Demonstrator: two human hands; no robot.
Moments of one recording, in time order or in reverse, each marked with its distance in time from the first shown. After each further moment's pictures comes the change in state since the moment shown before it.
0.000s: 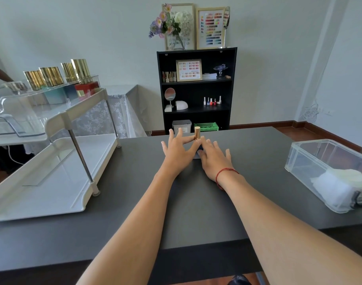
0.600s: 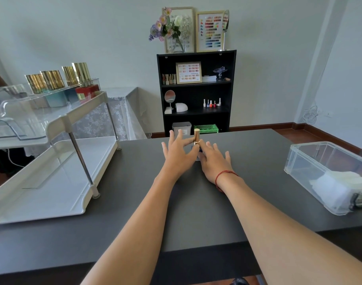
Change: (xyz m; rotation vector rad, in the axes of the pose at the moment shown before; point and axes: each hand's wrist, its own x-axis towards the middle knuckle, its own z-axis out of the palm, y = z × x) left_hand -0.003 0.003 0.001 0.001 0.034 0.013; right_hand 0.001 0.000 0.001 -0.007 0.003 -0.001
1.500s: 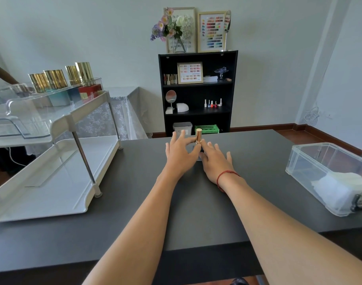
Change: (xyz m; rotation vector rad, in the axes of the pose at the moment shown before) left_hand 0.005 -0.002 0.003 0.020 0.016 -0.003; right_hand 0.002 0.001 0.001 -0.002 0.002 0.004
